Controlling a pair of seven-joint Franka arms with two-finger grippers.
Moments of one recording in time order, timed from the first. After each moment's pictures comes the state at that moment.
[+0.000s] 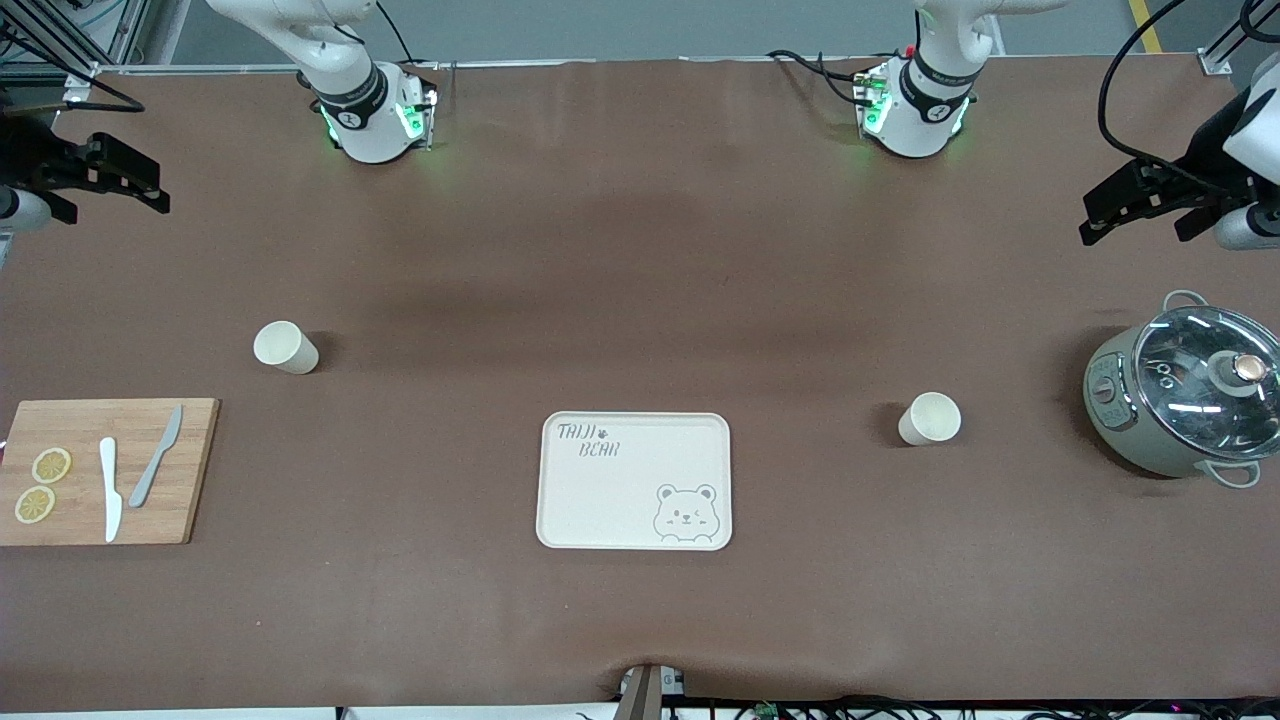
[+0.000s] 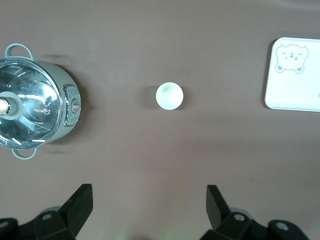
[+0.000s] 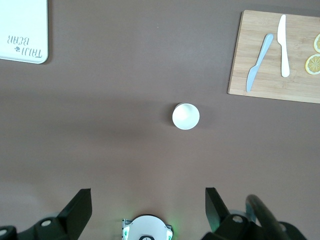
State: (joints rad) left arm 0.01 -0.01 -0.10 -1.47 -0.01 1.47 -0.14; right arm -0.07 -0.05 0.07 -1.52 0.01 1.35 -0.11
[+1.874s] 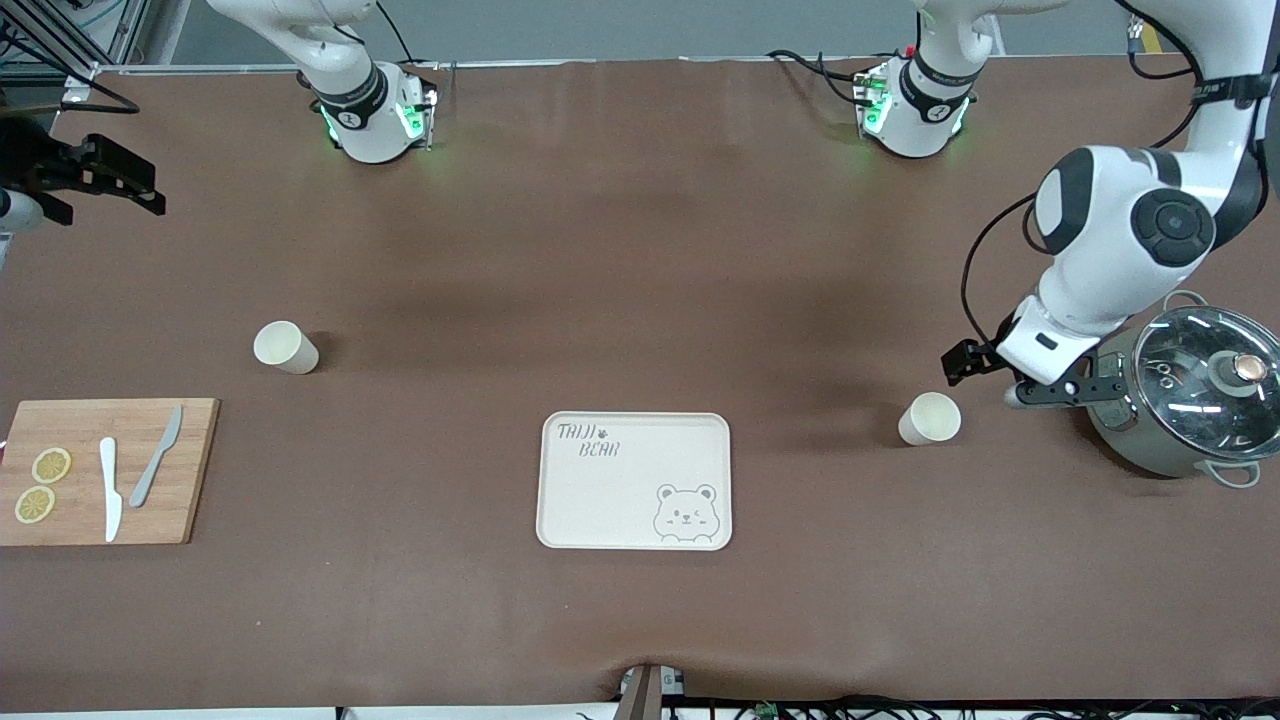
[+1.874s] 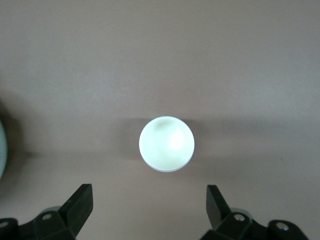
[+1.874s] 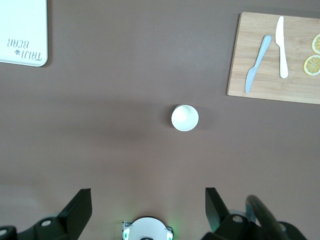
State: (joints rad) left arm 0.02 0.17 -0.13 -2.07 0.03 2.33 -0.19; right arm -0.08 -0.05 0.07 -1.52 0.01 1.36 -0.11
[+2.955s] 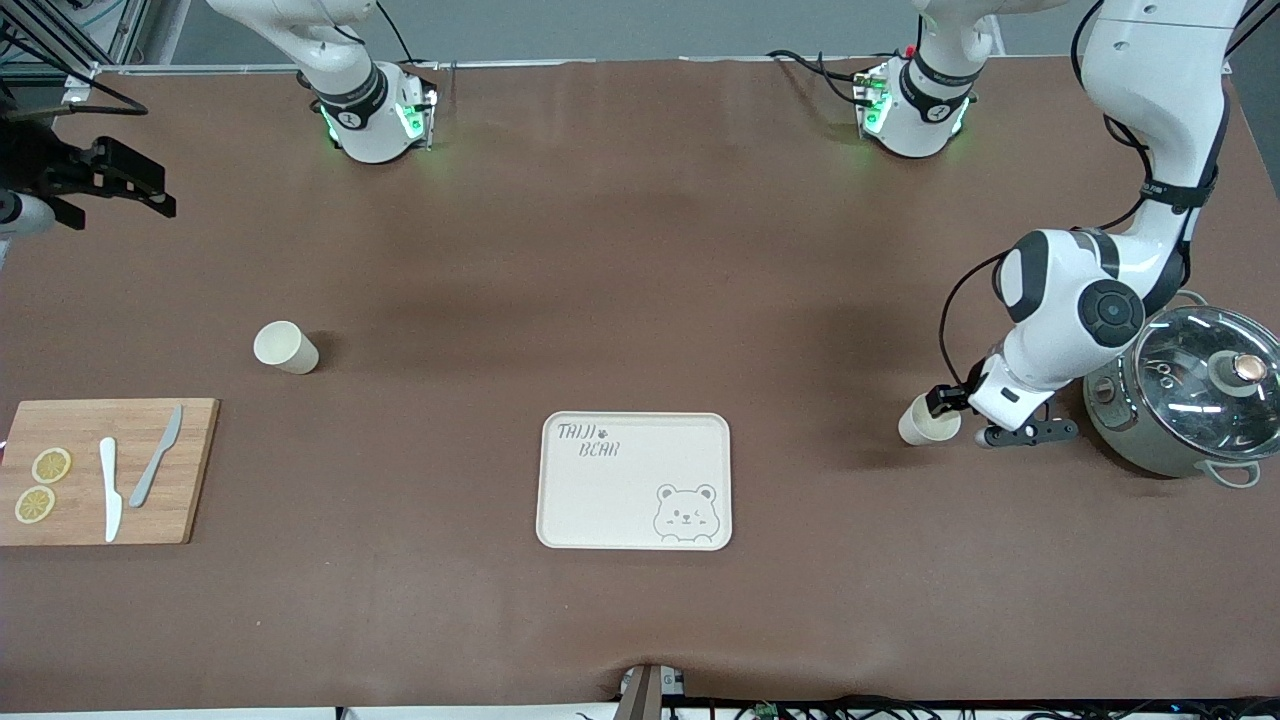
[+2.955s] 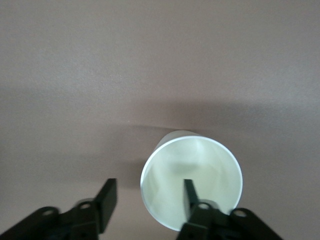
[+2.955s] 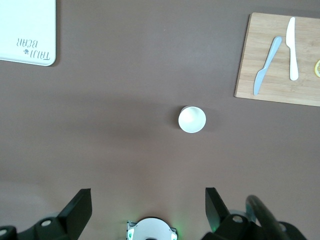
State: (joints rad) left arm 0.05 0.39 -0.13 -2.07 0.03 2.48 -0.19; right arm -0.07 -0.04 0.08 -1.52 0.03 1.36 -0.11
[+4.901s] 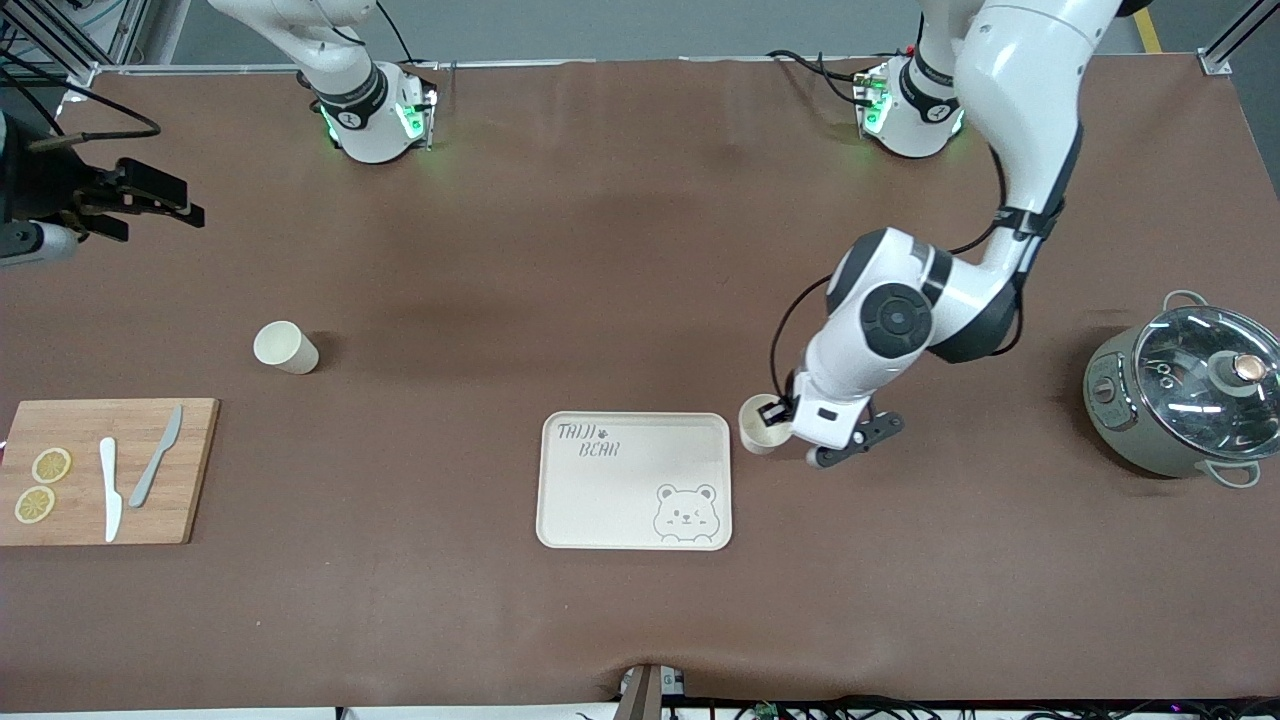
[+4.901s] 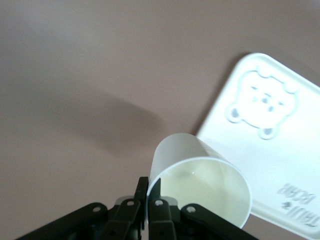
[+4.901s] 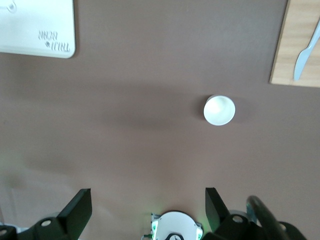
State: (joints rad) left arm -0.29 0.58 -0.24 -1.58 0.03 2.21 -0.98; right arm -0.11 -0.03 0.08 -1.61 0.15 1.36 -0.11
